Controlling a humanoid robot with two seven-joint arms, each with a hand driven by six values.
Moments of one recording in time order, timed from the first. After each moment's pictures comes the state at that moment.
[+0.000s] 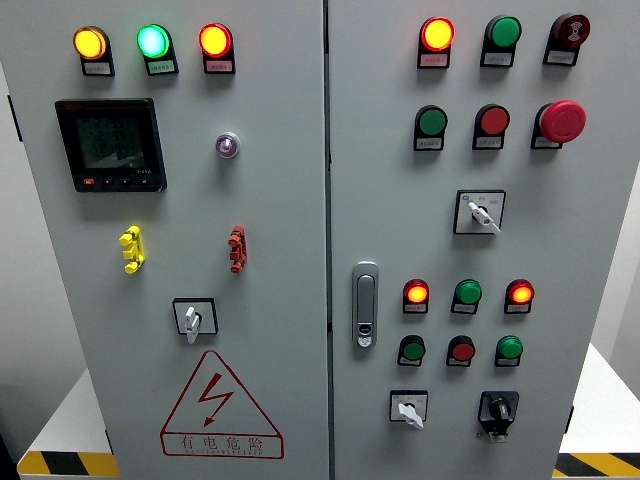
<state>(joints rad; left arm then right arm) -0.01 -0.06 -1.69 -0.29 1.65 -0.25 -0.22 -0.01 0.12 0.05 -0.14 -0.02 0.02 -0.04</state>
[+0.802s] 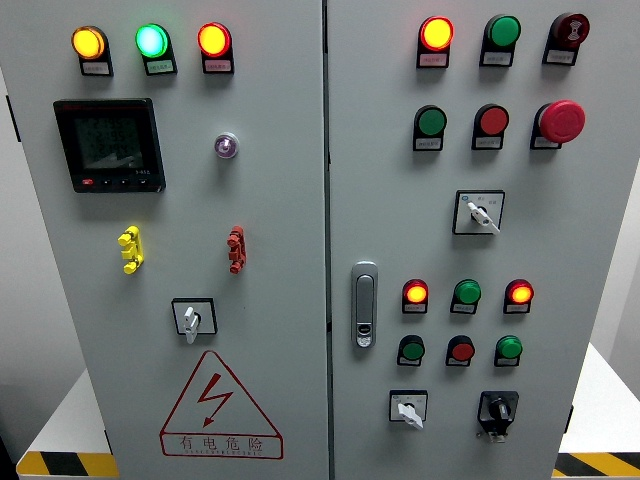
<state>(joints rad) -0.01 -0.04 -1.66 -0.88 1.53 -0.16 -0.19 -0.01 0.12 0.05 -0.14 -0.02 0.02 -0.04</state>
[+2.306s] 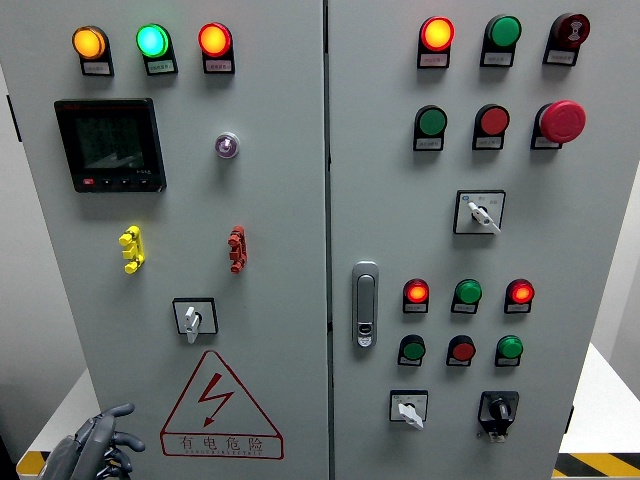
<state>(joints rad) -0.13 -0.08 -1.77 -1.60 1.53 -0.19 0.12 -0.01 0.12 0.05 -0.14 -0.02 0.02 -0.04</state>
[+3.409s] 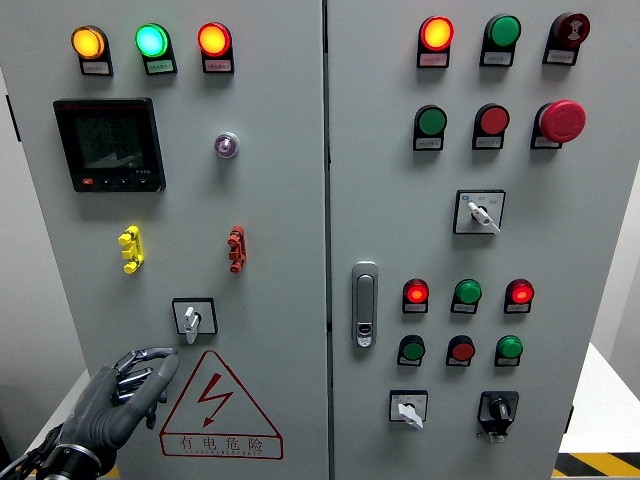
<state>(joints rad) -0.36 -0.11 -1.76 -1.61 1.55 -0.19 0.34 -0.01 0.12 0.05 -0.14 -0.02 0.02 -0.04</state>
